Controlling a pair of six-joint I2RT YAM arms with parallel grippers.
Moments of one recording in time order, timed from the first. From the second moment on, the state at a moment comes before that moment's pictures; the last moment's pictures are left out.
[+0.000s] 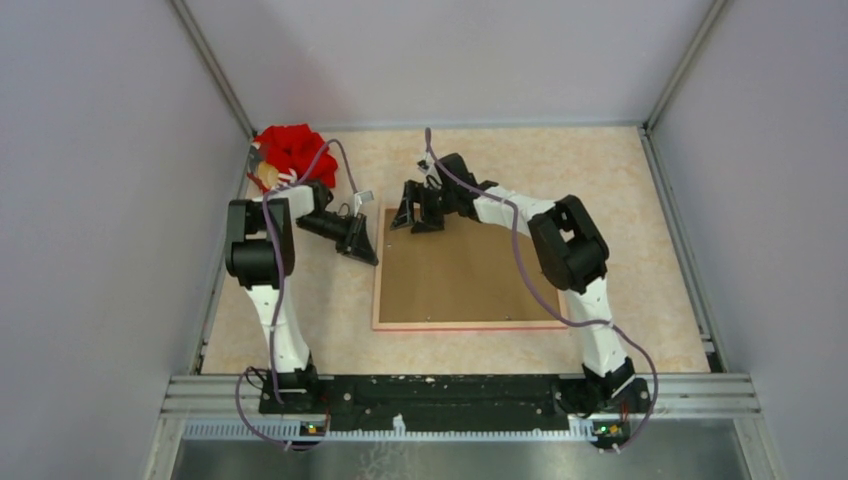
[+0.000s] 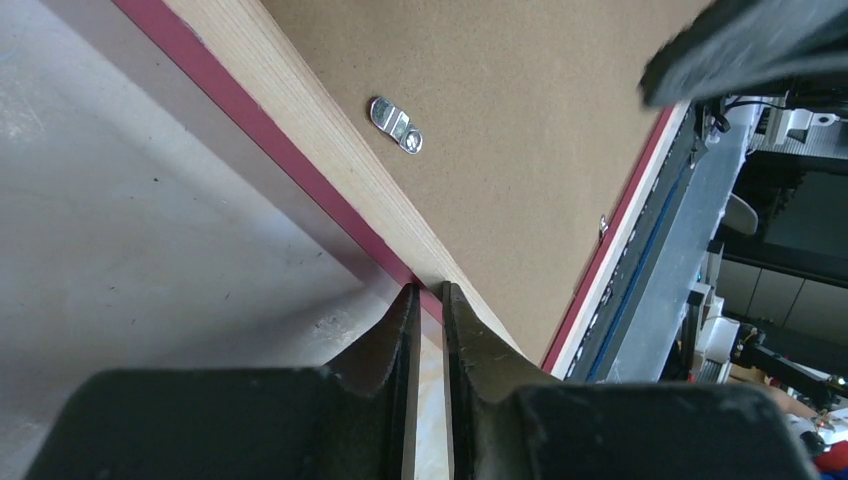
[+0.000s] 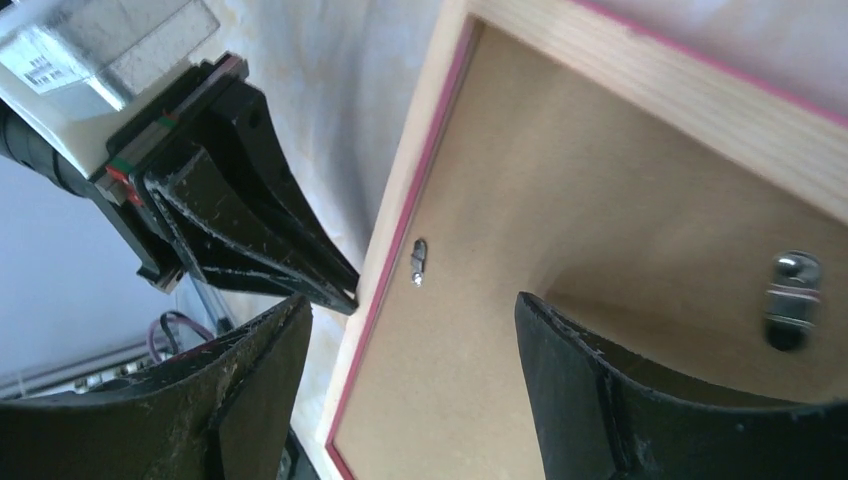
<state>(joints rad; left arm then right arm) 0.01 2.09 1.34 -0.91 0.96 0.52 0.62 2.22 1.63 -0.12 -0.56 0.65</state>
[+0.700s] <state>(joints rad) 0.01 2.08 1.32 -0.89 0.95 0.50 0.70 2.30 1.69 -0.10 -0.62 0.66</state>
